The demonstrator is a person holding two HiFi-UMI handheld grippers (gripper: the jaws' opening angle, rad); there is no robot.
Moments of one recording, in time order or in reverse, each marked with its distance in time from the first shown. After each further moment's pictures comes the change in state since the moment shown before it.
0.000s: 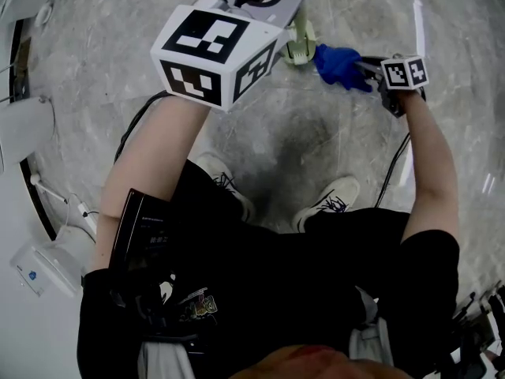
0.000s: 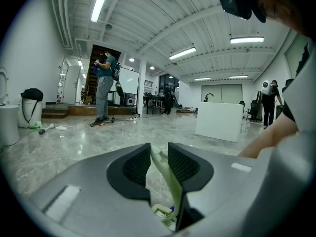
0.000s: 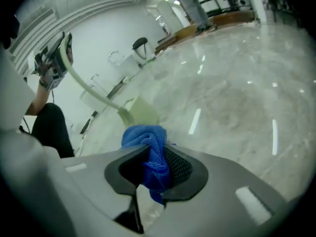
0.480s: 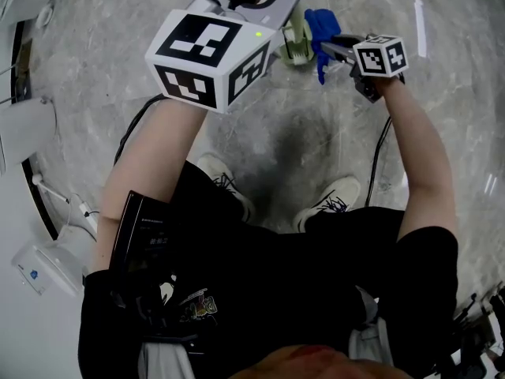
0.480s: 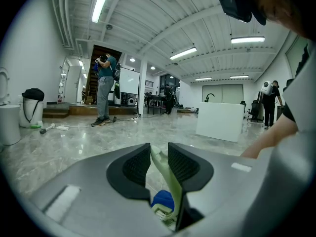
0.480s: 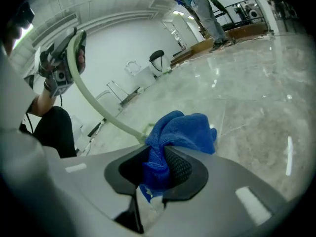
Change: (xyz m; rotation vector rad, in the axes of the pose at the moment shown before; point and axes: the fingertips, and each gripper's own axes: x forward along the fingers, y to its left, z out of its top) left arm -0.003 0.002 -0.001 -0.004 -0.004 0.009; right arm 0.032 0.080 0.079 -0.119 -0.168 0.121
